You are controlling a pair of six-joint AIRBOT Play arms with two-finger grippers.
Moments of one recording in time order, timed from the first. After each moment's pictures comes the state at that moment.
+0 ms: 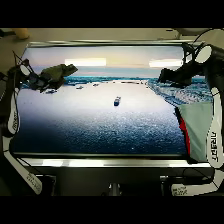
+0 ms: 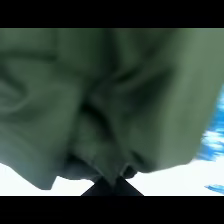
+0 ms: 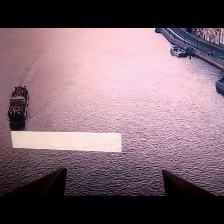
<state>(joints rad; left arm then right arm) 0.16 -2.04 2.02 1.41 -1.07 -1.89 -0.03 -1.59 1.77 -1.32 1.37 1.65</state>
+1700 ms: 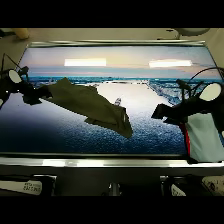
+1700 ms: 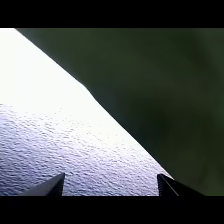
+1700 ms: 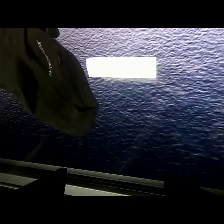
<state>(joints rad) 0.13 -1.59 1.47 1.43 -1.21 -1.85 -0.03 -1.13 1.08 -1.14 1.42 1.63</state>
